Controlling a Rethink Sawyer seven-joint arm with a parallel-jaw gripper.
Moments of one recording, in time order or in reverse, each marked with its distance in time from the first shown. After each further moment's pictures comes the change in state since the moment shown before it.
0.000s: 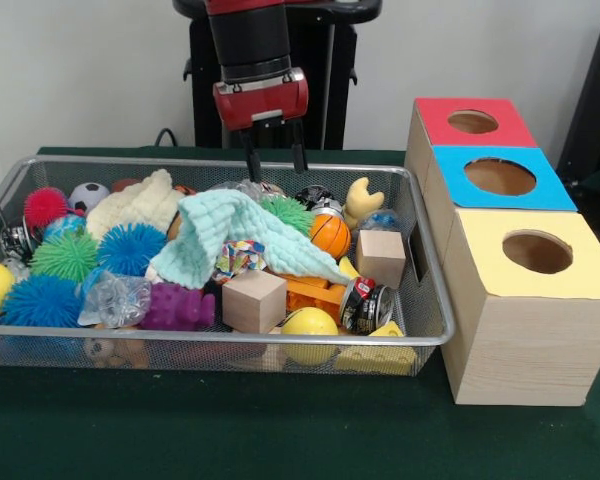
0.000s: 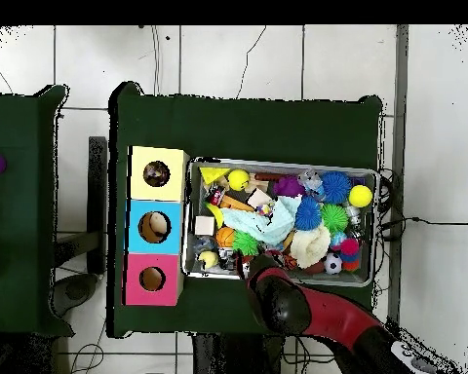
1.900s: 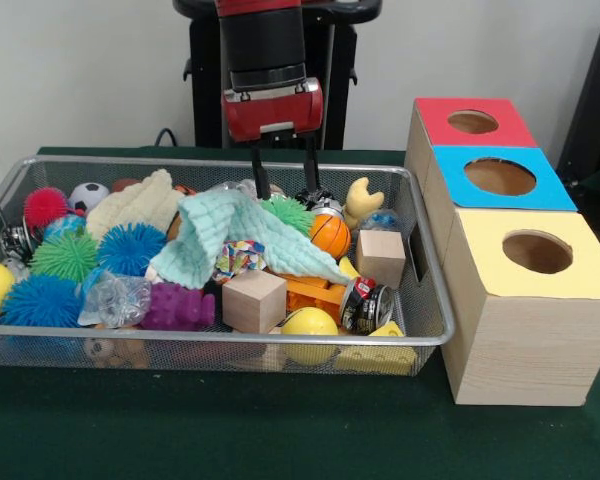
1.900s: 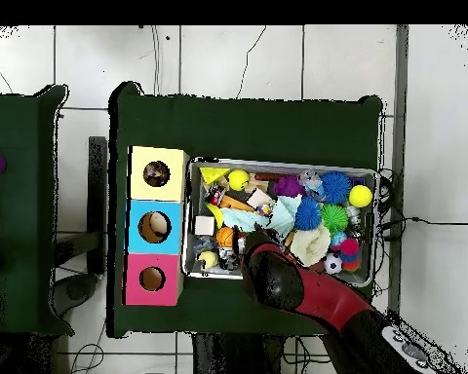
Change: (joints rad) arm 0.084 -0.020 -0.008 -0.067 0.172 0.016 0.000
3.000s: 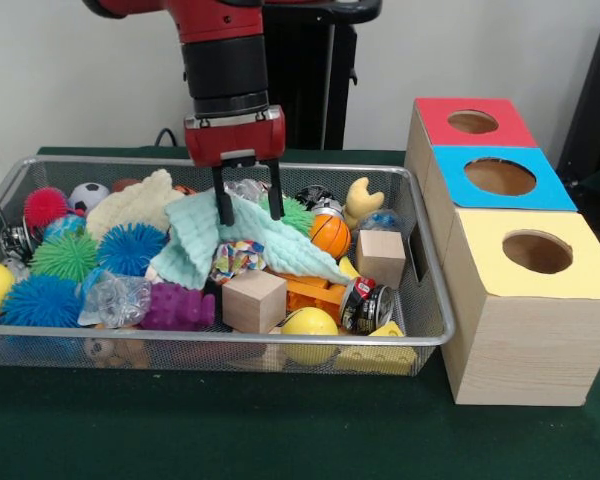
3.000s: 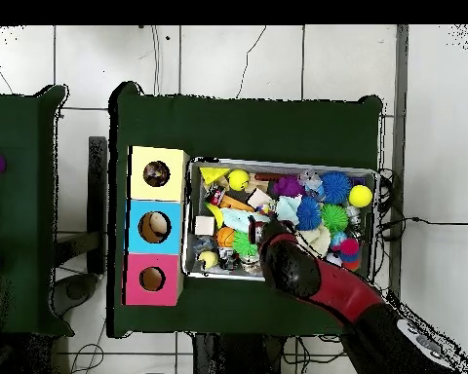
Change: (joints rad) arm -0.056 0.070 0.000 -0.082 0.000 0.000 0.000
